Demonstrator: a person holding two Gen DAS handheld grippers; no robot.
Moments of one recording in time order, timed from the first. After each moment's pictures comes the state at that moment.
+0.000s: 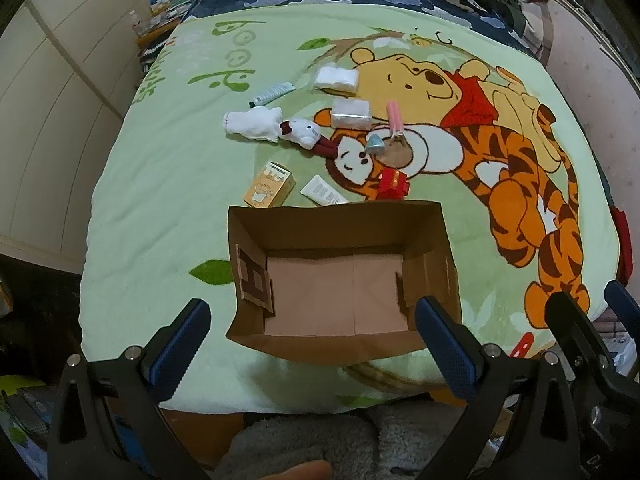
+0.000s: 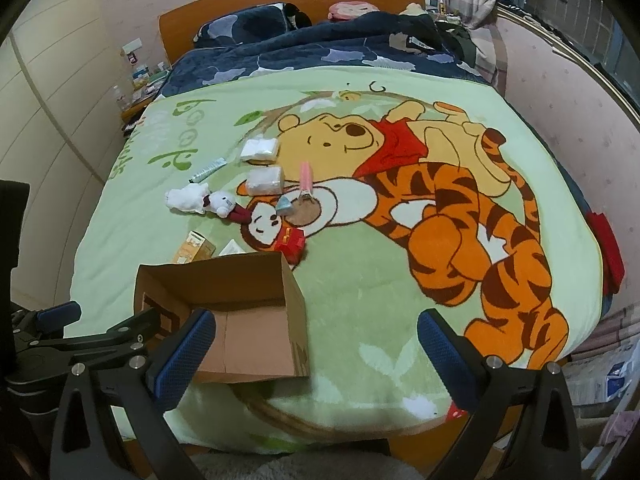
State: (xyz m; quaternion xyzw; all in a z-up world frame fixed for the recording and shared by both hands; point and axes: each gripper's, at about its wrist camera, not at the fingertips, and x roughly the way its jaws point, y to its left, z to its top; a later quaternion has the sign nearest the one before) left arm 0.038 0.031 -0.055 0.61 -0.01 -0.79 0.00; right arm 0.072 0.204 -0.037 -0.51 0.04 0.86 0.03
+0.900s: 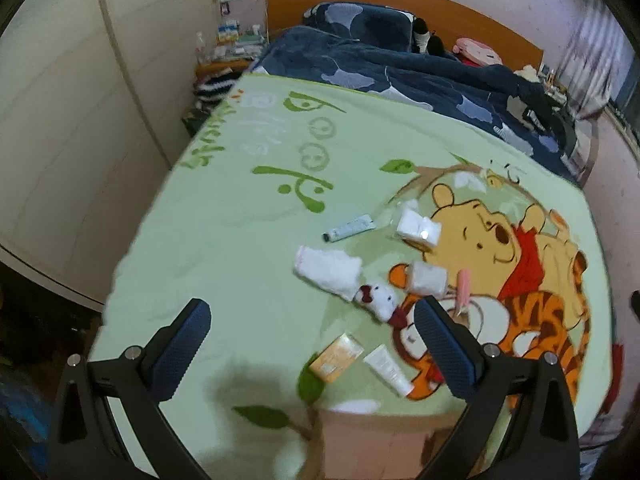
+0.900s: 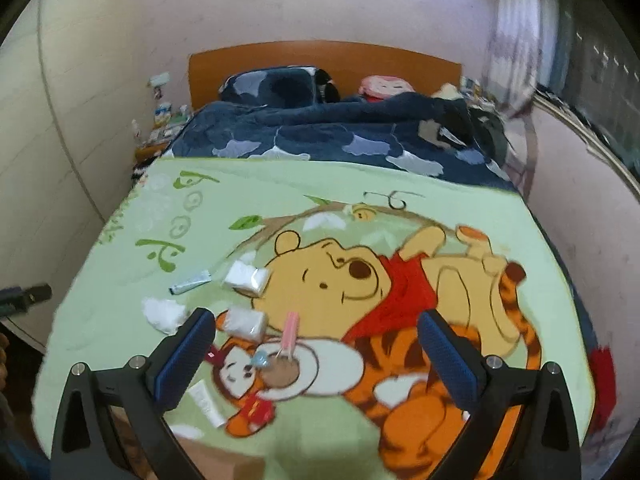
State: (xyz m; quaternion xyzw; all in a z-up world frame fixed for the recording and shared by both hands) left arm -0.146 -0.124 -0.032 0.52 0.10 -0.85 0.07; right arm -0.149 0.229 0.003 -0.41 -0.05 0.91 -0.03
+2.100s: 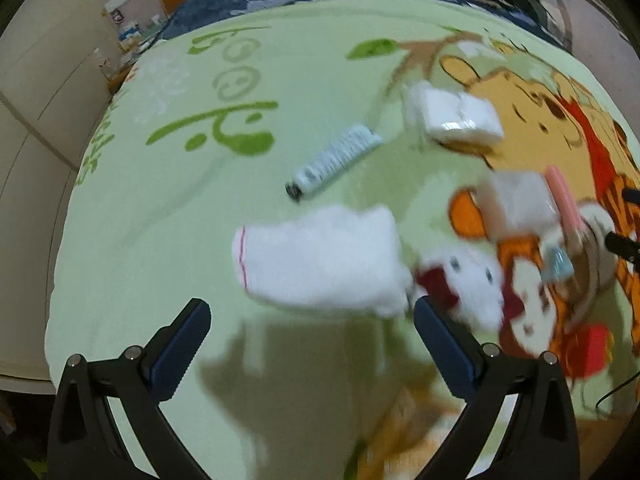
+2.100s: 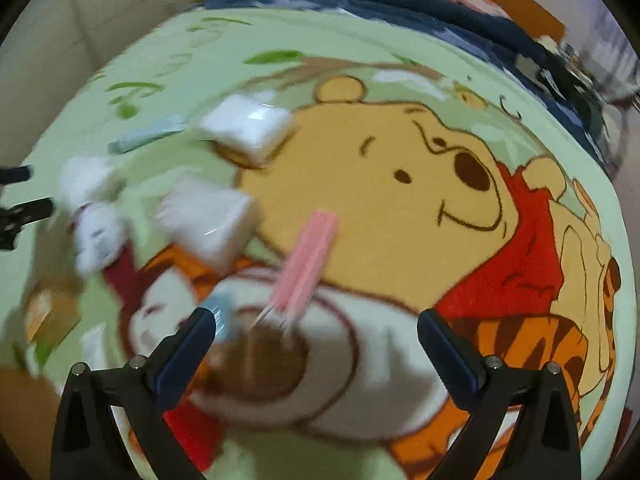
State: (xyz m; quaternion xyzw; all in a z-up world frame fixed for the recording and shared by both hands) left arm -0.236 -0.095 -0.276 0.57 -0.07 -0.82 -0.01; right arm -0.253 0.200 -0.281 -0.55 -0.12 0.82 -0.10
